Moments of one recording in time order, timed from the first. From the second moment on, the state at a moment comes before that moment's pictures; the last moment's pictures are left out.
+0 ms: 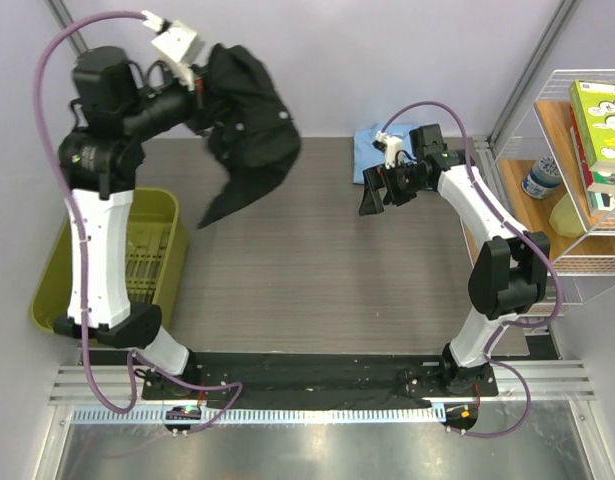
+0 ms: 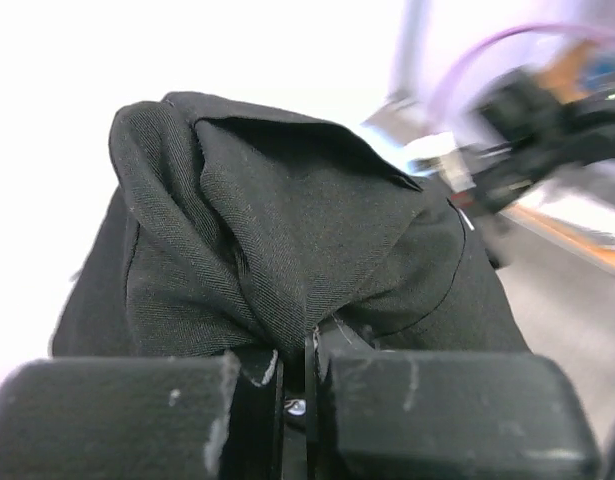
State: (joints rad) left arm -0.17 1.57 2.37 -0.93 0.56 0.15; right arm 0.18 1.76 1.56 -0.81 -0.57 -0.20
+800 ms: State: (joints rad) left arm -0.54 1.57 2.21 -1.03 0.41 0.27; right arm 0.08 1.58 1.44 -0.85 -0.59 -0.28
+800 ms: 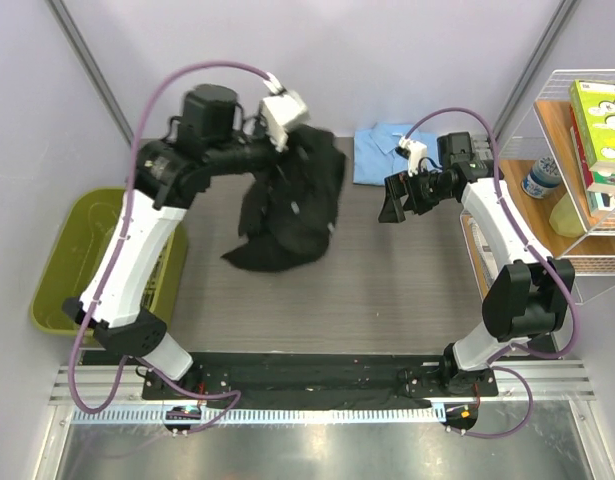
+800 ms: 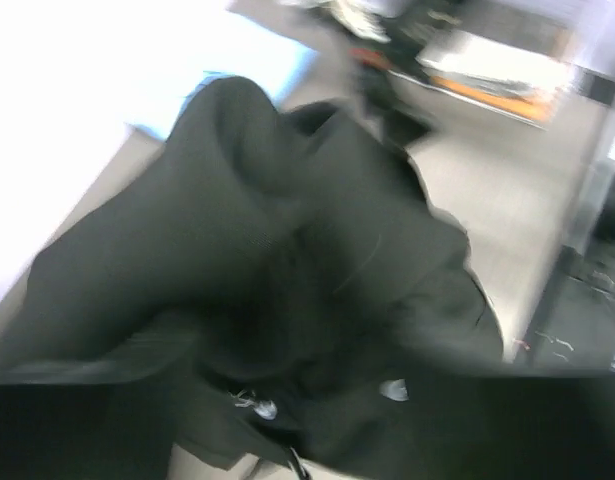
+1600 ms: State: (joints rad) left arm -0.25 1.73 1.45 -1.06 0.42 0.15; right arm 0.47 1.71 1.41 -0.94 -0.53 -0.49
